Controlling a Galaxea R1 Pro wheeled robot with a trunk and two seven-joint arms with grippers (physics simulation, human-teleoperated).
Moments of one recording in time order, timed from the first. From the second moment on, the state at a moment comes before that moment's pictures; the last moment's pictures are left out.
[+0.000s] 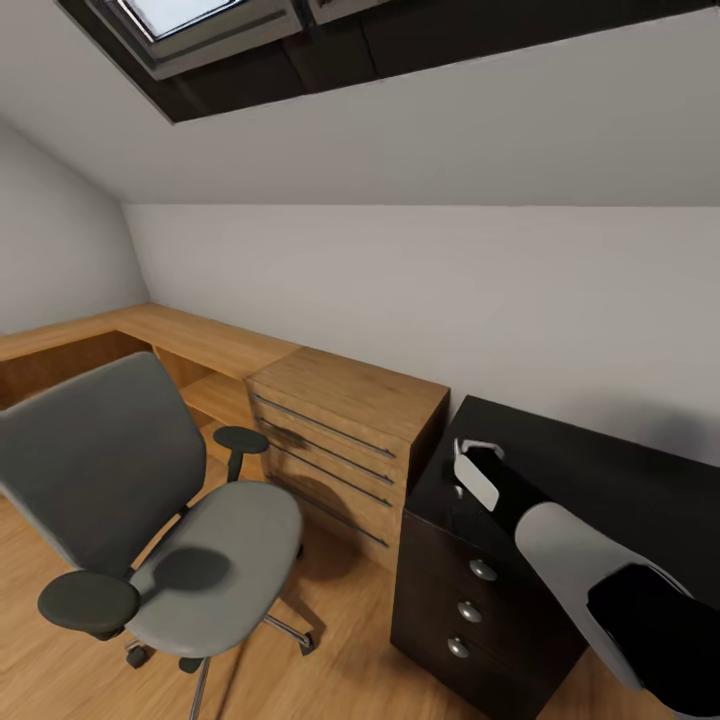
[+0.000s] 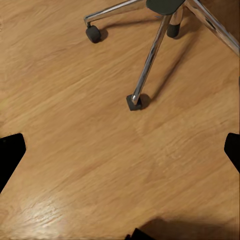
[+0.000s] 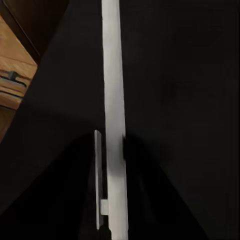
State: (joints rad) left arm 0.11 -0.02 -0.01 -0.73 0.25 -0.27 0.40; right arm -1.03 -0.03 0.51 -0.44 -0.80 0.50 -0.48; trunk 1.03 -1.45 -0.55
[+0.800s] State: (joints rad) left arm 0.11 -0.02 -0.01 -0.70 0.25 -0.27 0.41; right arm -0.76 -0.18 0.52 -1.25 -0.91 0.56 -0.86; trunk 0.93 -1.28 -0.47
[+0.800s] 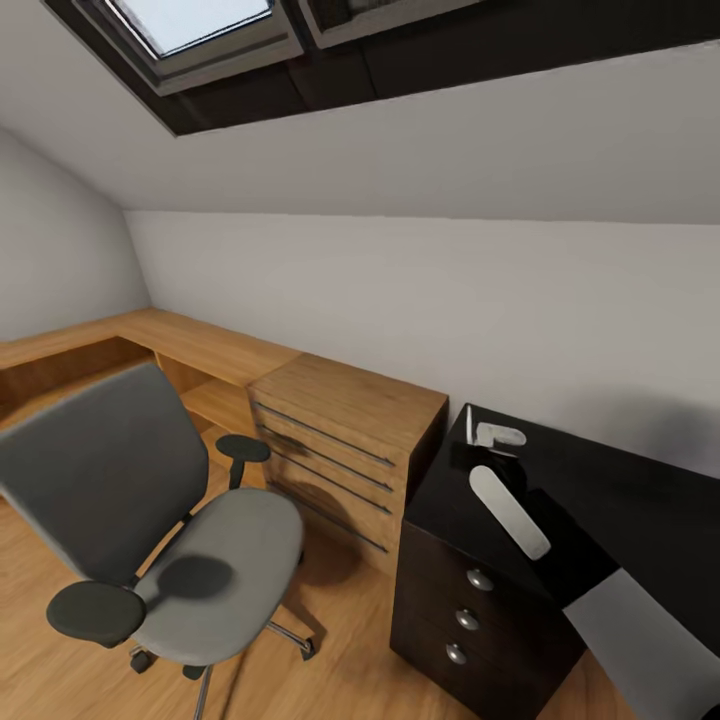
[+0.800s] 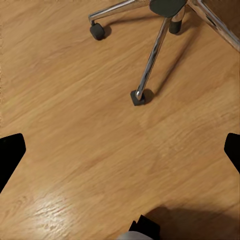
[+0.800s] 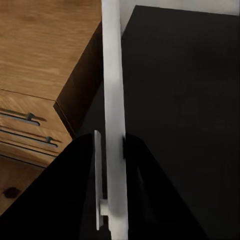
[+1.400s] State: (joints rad) left arm 0.11 -0.02 -0.01 -0.70 0.25 -0.27 0.40; right arm -0.73 -0.18 0.52 -1.30 -0.96 0.55 -0.95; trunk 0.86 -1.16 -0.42
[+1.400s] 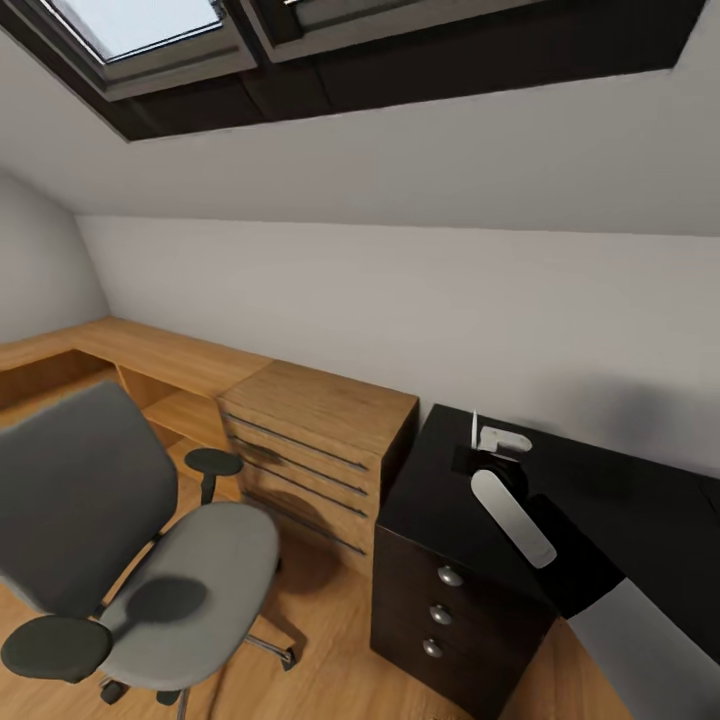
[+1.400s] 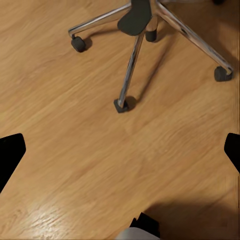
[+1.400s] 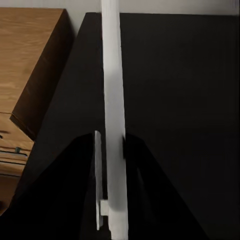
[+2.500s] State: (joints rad) left arm 0.11 -0.02 -0.01 -0.64 0.25 -0.21 0.40; right arm -0.73 -0.18 0.51 -1.30 -1.02 0.54 -0.95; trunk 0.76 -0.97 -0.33
